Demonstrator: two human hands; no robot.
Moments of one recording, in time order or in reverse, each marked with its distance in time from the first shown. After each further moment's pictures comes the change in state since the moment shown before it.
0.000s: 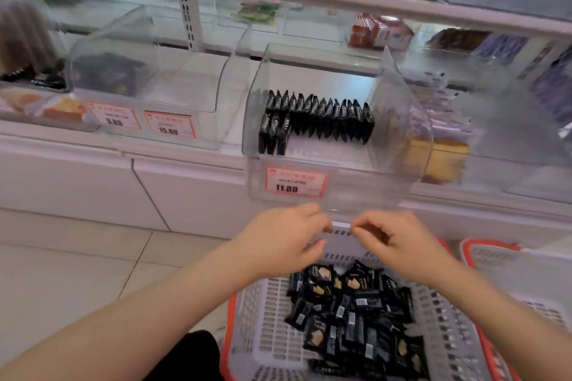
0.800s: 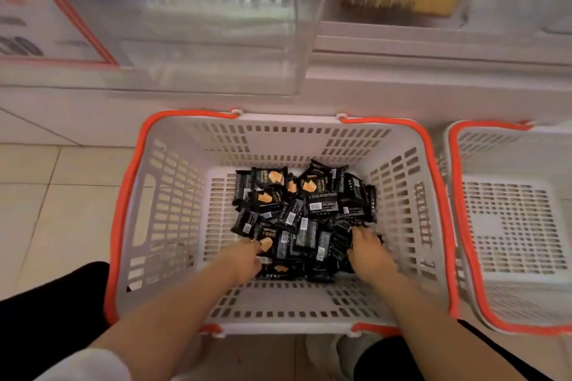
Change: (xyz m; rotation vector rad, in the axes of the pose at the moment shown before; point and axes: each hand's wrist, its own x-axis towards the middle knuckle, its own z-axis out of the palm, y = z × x) left_hand -0.031 0.010 0.326 -0.154 -0.979 -0.636; right_hand -0.167 0.222 0.212 -0.130 -0.705 0.849
